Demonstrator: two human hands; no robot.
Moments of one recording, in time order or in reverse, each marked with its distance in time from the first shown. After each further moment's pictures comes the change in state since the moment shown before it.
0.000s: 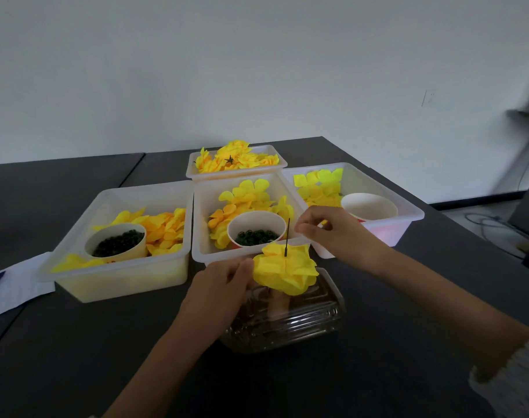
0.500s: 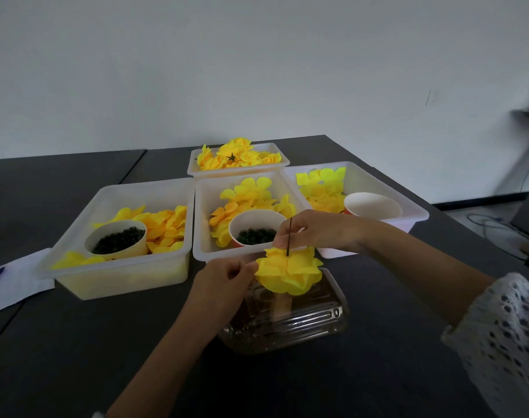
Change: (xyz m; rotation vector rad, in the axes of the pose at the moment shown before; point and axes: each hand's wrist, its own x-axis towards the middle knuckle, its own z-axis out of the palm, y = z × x) left_hand 0.004 0.002 0.000 -0.106 -0.043 -0.040; right_hand 0.032 -0.016 0.003 -0.028 -0.546 0.169
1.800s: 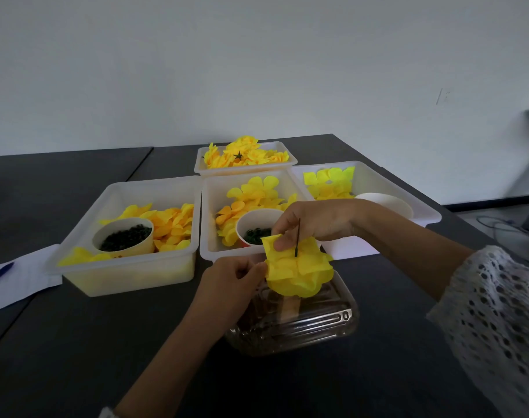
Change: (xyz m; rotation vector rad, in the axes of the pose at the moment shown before) left_hand 0.007 -0.008 0.002 -0.032 0.018 0.082; right_hand 0.025 -0.016 -0.009 0.127 -0.298 -0.046
